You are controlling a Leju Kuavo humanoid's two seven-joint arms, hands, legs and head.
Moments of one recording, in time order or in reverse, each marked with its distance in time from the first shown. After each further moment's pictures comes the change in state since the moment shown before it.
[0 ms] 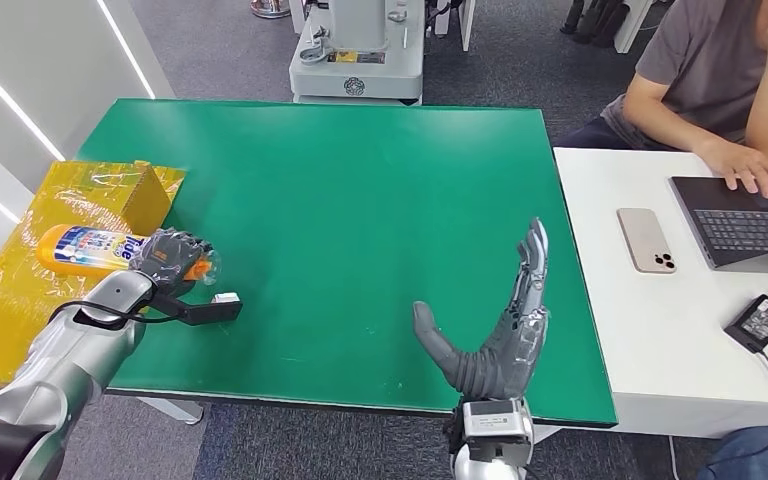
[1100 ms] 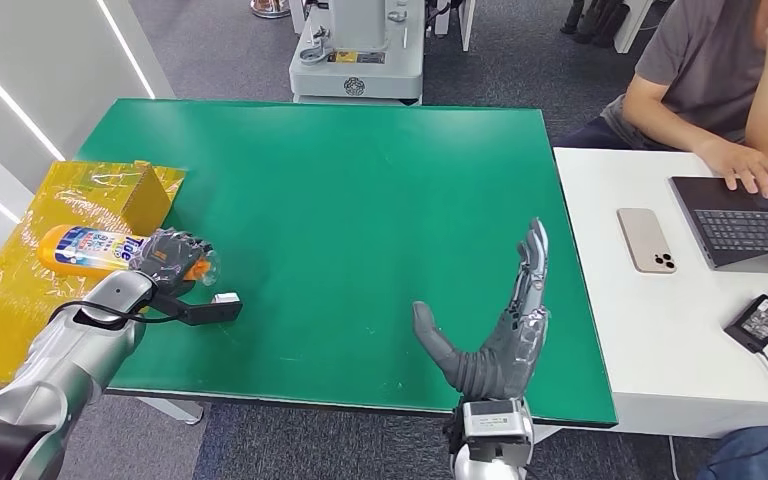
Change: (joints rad) left arm 0.000 0.000 0.000 0.000 0.000 0.000 0.000; right arm 0.000 0.000 0.000 0.000 0.000 0.000 0.000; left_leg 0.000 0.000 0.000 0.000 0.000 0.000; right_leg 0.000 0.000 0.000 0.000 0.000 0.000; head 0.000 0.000
